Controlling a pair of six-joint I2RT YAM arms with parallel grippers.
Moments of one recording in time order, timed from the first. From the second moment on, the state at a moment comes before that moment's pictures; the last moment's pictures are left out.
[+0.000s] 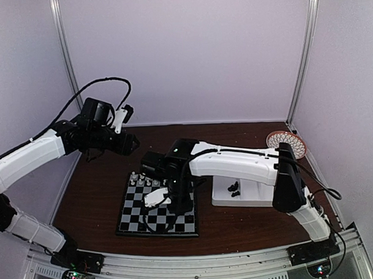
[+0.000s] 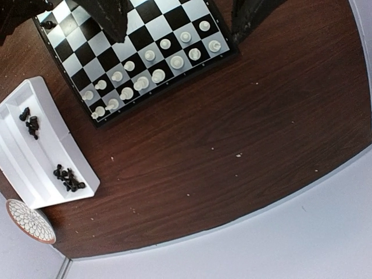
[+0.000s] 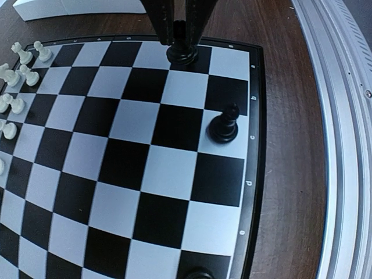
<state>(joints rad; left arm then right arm) -0.57 1.35 1.18 -0.52 0.00 -0.06 1.18 2.34 2.23 -1.32 -0.02 -0.54</state>
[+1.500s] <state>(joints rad) -0.54 1.31 1.18 -0.52 0.02 -0.08 1.19 2.43 2.25 -1.34 0.01 -0.52</state>
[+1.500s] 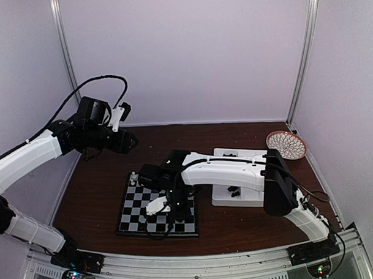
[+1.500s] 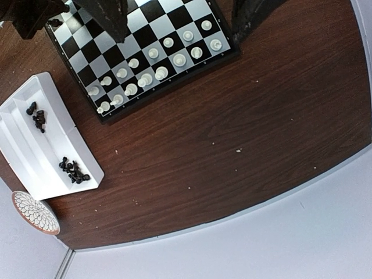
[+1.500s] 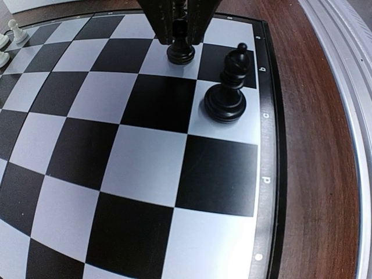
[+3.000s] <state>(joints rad) -0.54 1.32 1.18 -0.52 0.06 -0.08 0.70 1.99 1.64 -1.15 0.06 -0.54</state>
